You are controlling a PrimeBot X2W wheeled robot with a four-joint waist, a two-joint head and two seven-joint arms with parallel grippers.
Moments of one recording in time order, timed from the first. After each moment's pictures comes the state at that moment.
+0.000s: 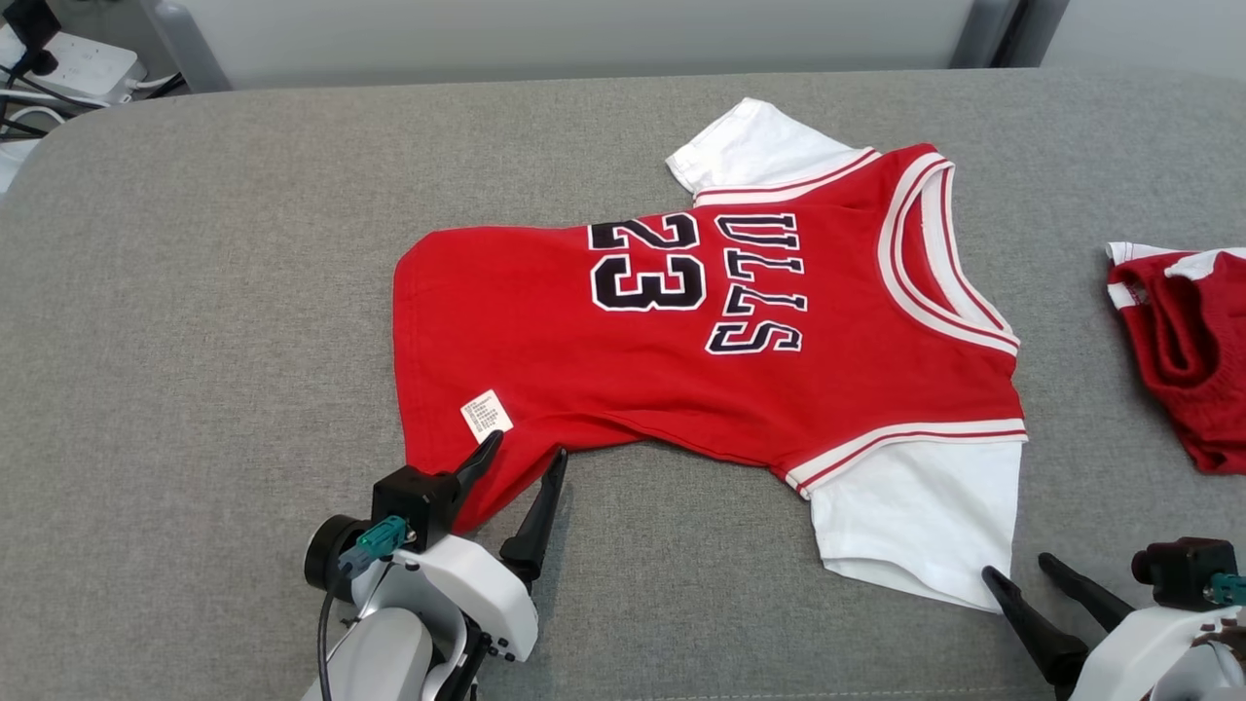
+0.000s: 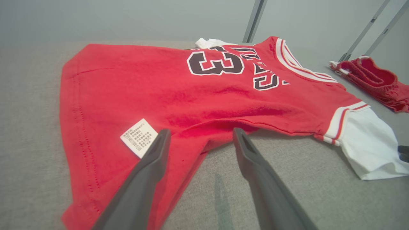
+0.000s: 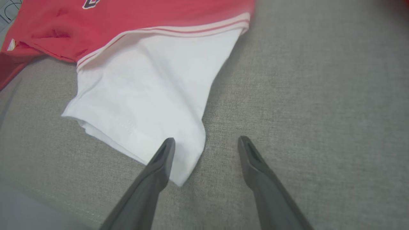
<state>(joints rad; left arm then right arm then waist) -0.35 0.04 -0.39 0.65 -0.33 -0.12 -0.26 -0.32 -0.63 0.90 0.50 1.08 0.13 -0.25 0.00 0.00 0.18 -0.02</state>
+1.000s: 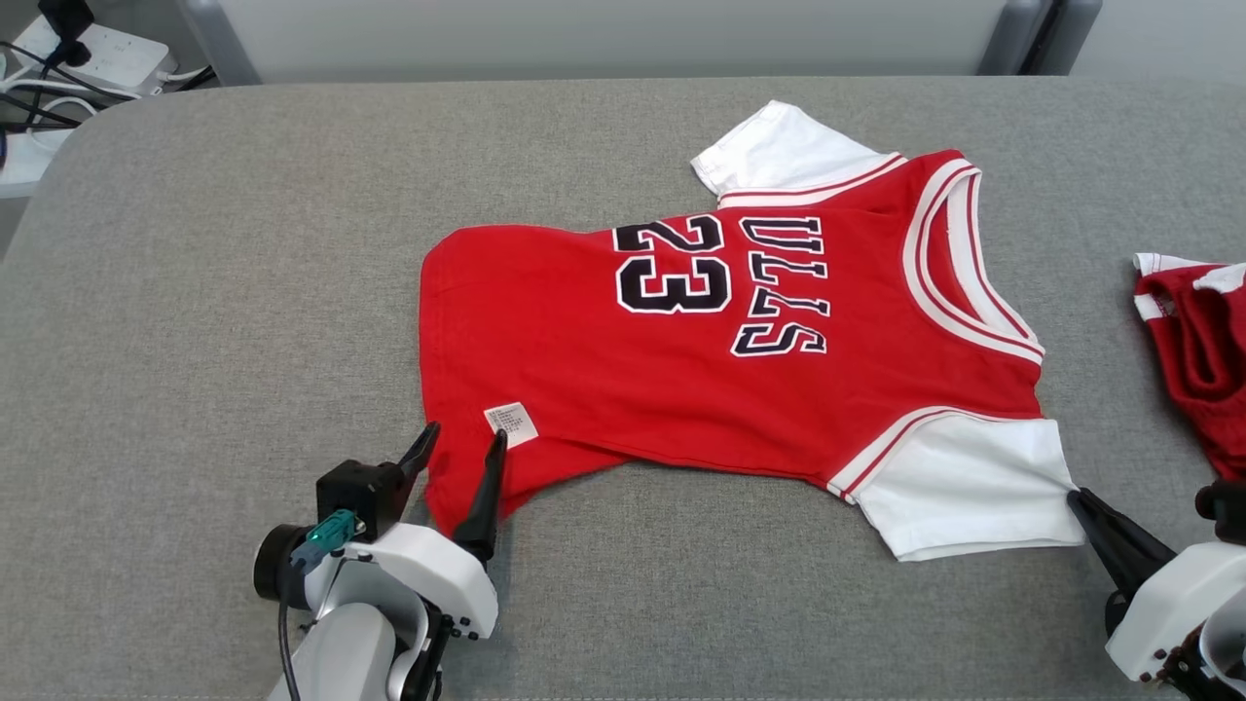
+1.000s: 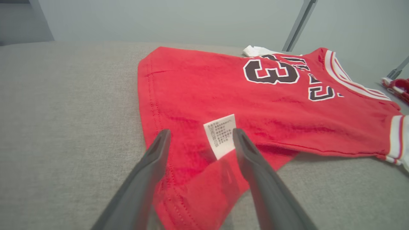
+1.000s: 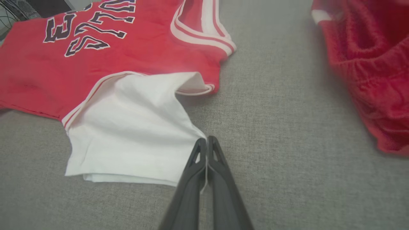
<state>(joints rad) -0.35 0.04 -0.28 0.66 -0.31 -0.07 -0.26 -0.40 -0.65 0.85 0.58 1.08 0.13 -0.25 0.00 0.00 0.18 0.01</state>
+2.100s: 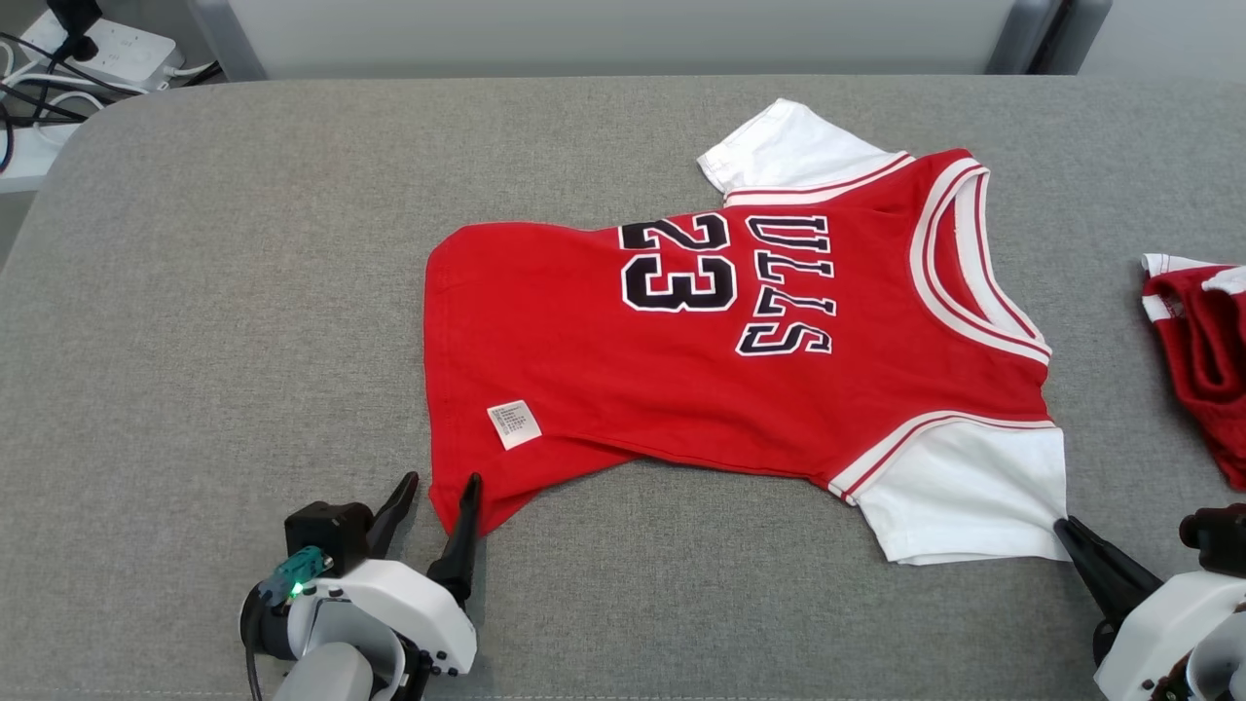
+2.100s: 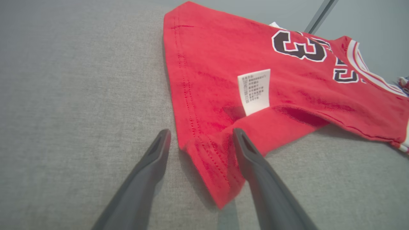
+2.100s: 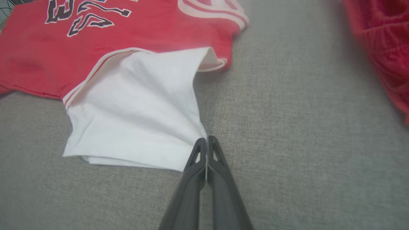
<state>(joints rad) -0.32 0.04 -0.21 0.75 -0.37 -0.12 -0.26 -0.34 -0.63 0.82 0.57 1.04 0.13 -0.25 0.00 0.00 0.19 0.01</state>
